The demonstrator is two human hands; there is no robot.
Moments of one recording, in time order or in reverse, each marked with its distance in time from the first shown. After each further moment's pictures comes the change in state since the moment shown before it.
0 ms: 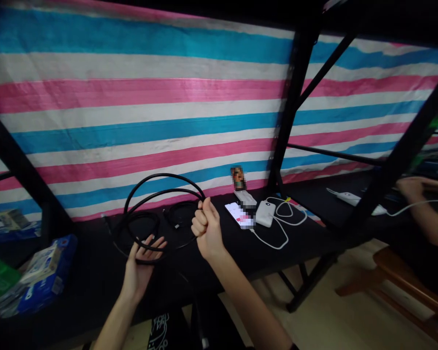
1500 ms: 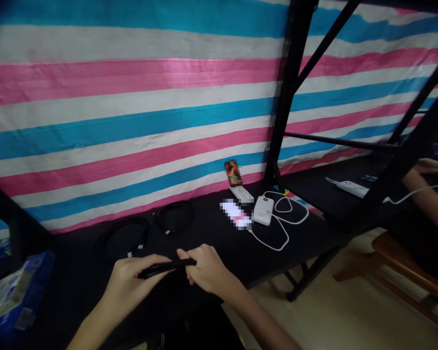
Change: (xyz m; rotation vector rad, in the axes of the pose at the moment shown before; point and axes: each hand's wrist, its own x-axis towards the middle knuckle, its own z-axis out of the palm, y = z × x) left_hand -0.010 0.042 0.052 1.251 -0.544 0.656; right_hand -0.005 0.025 -0.082 -1.320 -0.388 0.009
